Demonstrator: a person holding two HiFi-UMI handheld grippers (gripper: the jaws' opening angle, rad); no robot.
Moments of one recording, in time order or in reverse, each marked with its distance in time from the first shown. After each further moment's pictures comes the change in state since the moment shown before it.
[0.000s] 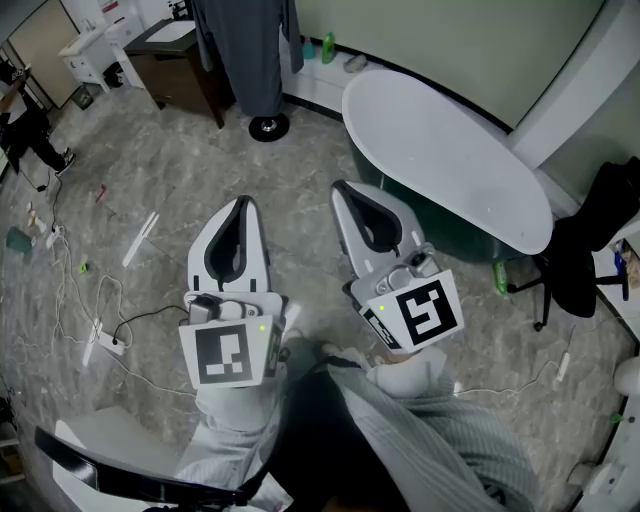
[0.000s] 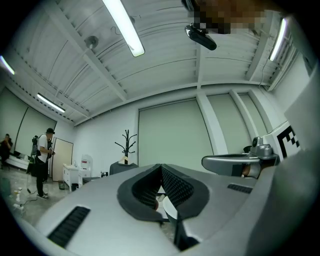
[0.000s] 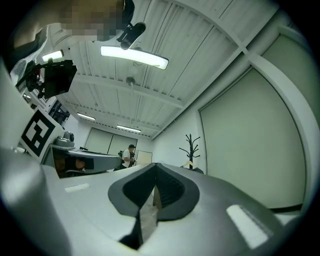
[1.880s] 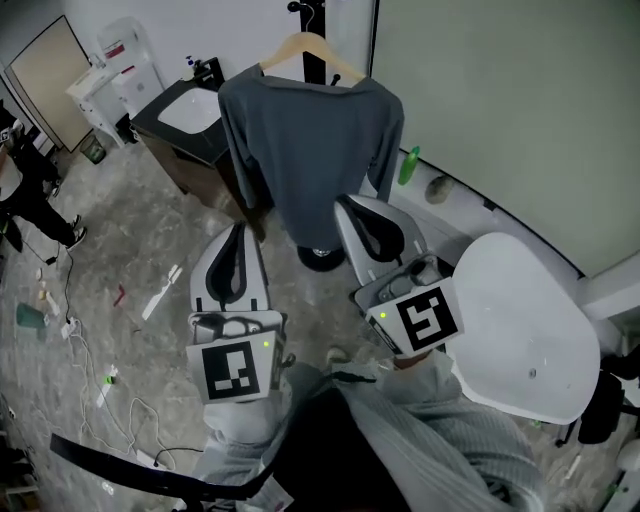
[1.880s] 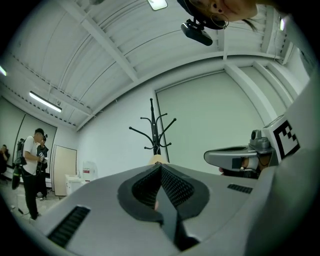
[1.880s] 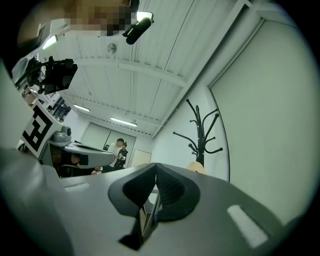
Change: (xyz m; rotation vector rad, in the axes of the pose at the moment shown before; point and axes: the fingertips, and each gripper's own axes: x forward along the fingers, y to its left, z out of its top) left arm 0.727 0.503 -0.111 0.101 -0.002 0.121; right arm 0.820 -0.333 -0.190 -0.061 -0.048 0.085
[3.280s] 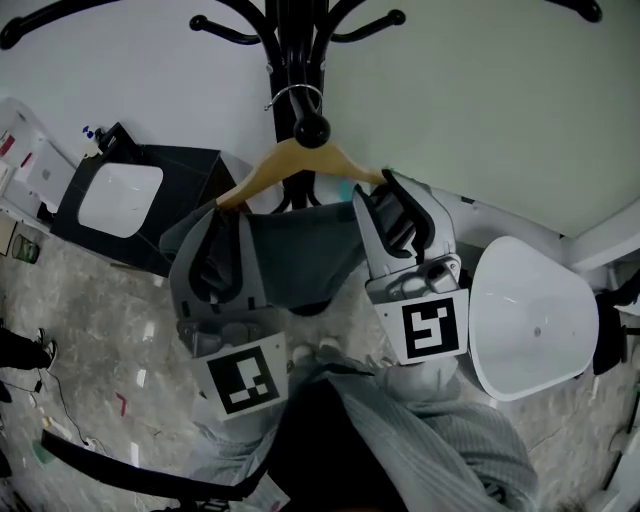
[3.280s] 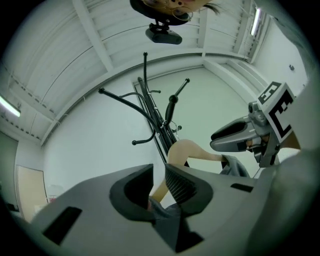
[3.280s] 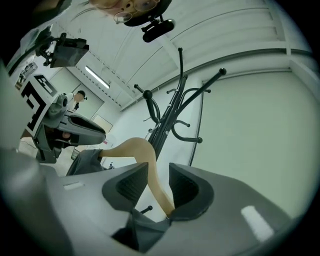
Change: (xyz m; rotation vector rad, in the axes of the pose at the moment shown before) left arm 0.407 0.096 -0.056 0.209 -0.097 -0.298; right arm 0.263 -0.254 -0.106 -0.302 0.214 -0.486
